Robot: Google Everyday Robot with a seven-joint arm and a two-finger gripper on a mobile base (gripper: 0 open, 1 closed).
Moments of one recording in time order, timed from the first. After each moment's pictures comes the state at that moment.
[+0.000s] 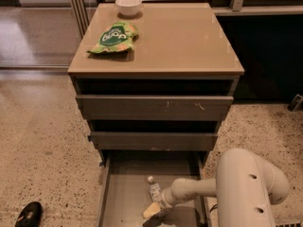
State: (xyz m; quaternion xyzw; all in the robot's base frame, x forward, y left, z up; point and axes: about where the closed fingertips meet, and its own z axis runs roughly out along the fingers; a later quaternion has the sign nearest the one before) arm 0.486 -0.015 0.154 -0.33 0.90 0.26 0.12
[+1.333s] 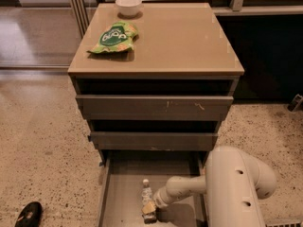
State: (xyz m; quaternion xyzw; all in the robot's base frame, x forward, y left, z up) arm 0.490 0.001 0.141 -0.33 0.90 0.26 0.10
